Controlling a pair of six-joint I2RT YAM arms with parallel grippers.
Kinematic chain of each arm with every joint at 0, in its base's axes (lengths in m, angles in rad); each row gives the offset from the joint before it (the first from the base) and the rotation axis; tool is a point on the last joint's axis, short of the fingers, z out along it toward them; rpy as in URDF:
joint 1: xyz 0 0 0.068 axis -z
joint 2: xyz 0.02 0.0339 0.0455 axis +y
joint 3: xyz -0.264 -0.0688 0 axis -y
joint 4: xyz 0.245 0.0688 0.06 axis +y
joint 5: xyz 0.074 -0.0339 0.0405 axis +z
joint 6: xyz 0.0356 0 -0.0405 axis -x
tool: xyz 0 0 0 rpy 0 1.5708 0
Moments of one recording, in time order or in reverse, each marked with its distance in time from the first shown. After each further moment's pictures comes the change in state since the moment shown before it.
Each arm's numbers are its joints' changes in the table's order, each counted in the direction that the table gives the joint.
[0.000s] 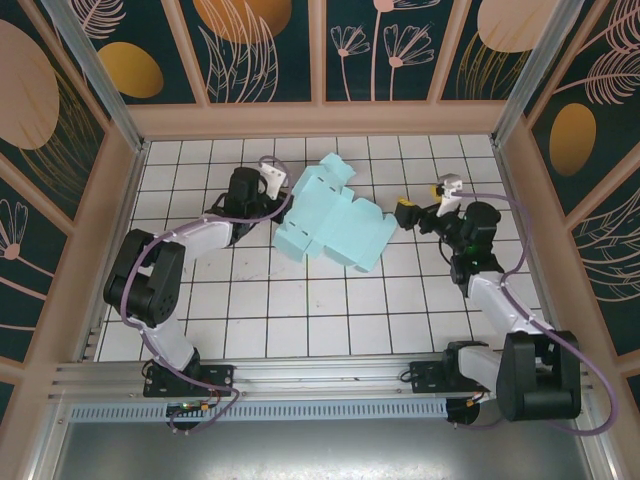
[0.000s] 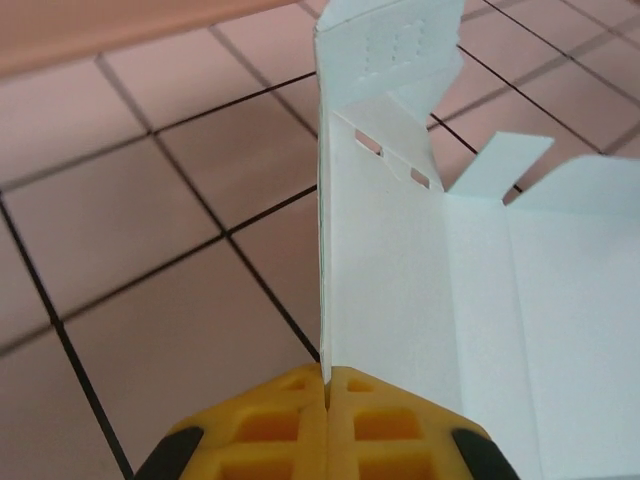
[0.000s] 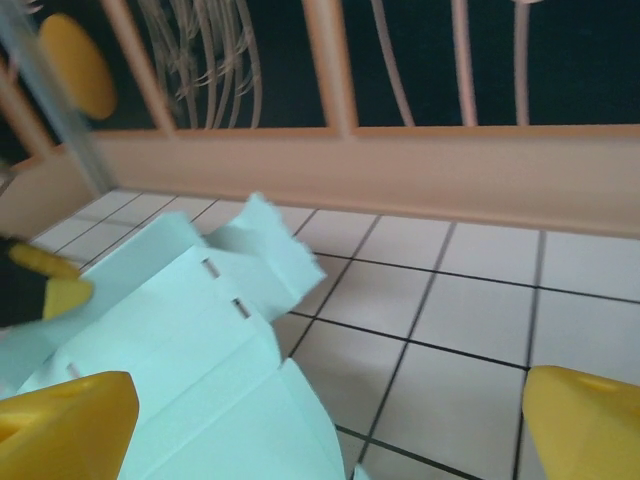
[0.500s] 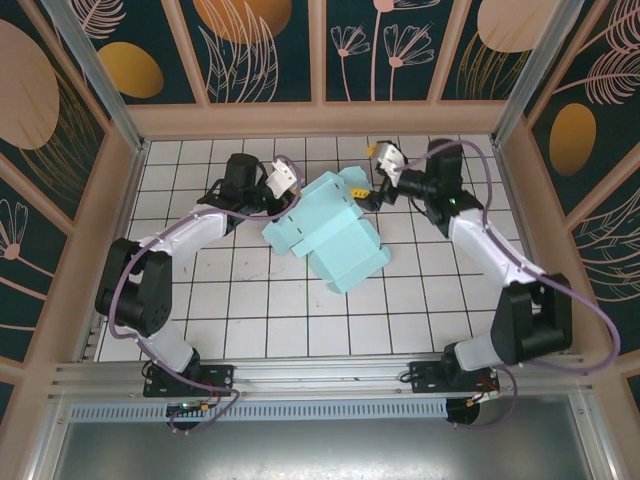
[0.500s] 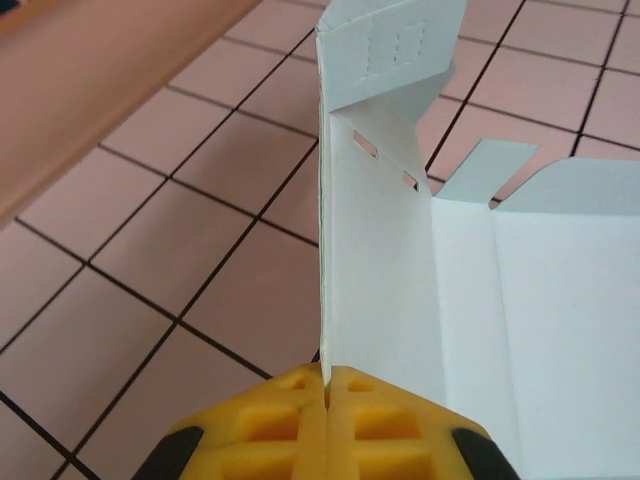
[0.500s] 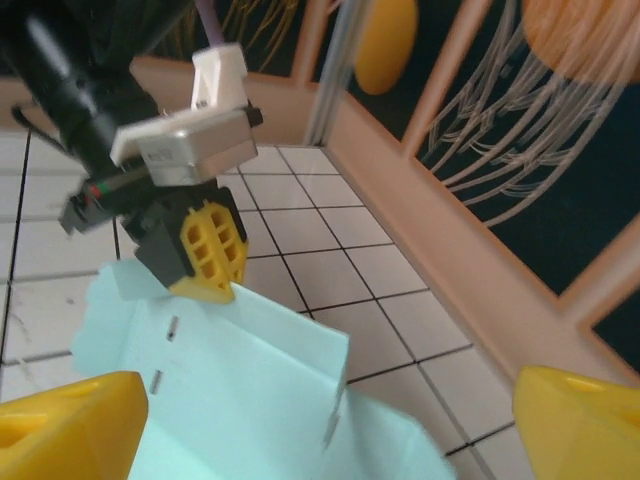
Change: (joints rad) left arm 0.000 -0.081 0.106 0.220 -0.196 -0.372; right arm -0.227 0.347 0.629 0.470 0.306 0.681
